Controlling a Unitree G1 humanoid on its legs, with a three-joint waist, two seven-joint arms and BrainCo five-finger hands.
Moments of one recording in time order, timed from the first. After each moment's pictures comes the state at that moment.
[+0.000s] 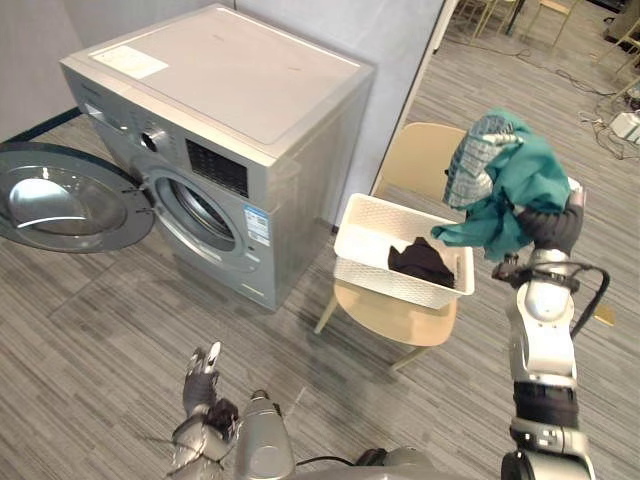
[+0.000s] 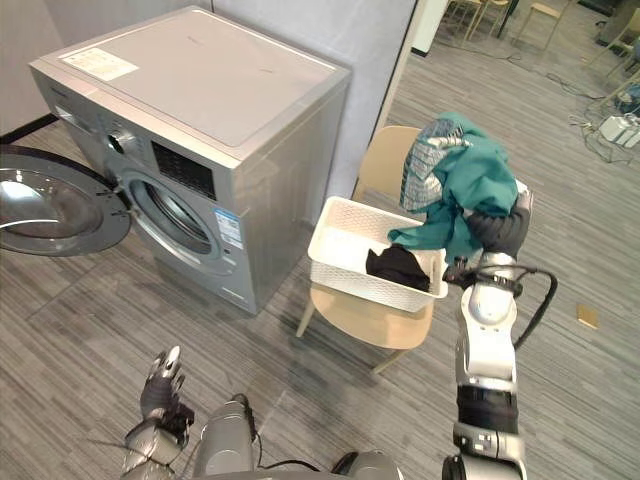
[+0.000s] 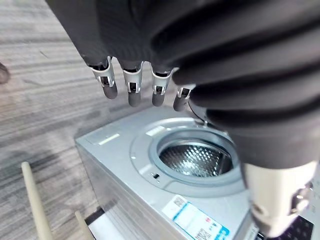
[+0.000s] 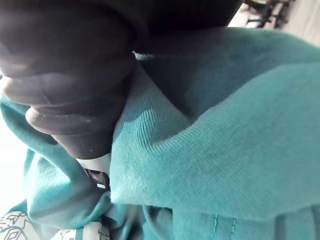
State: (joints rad) left arm 0.21 0.05 0.14 0.35 -0.46 -0.14 0.08; right arm -0.21 -0.17 -0.27 -0.13 -0.02 -0.07 -0.25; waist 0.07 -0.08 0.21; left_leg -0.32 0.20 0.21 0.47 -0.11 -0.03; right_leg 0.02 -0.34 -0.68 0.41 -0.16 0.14
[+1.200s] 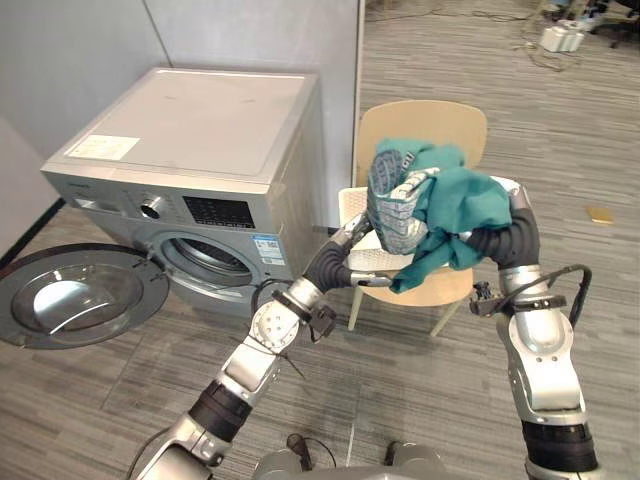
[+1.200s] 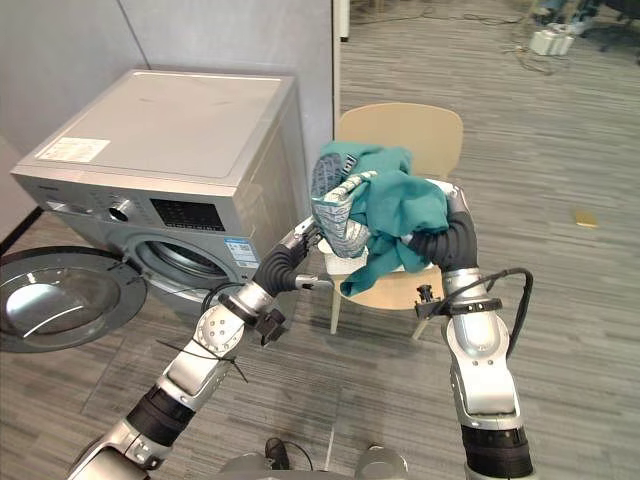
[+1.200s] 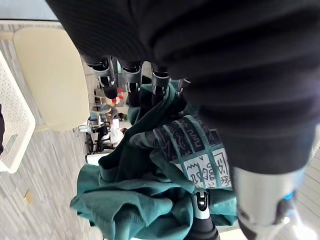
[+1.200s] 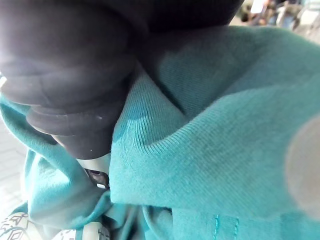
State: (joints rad) left arm -0.30 0.26 -0.49 0.01 -0.23 -0.24 -0.11; right arm -0.06 -0.28 -0.07 -0.39 0.00 -0.15 -0.01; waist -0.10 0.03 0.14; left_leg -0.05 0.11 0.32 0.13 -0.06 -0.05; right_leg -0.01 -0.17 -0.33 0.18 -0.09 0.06
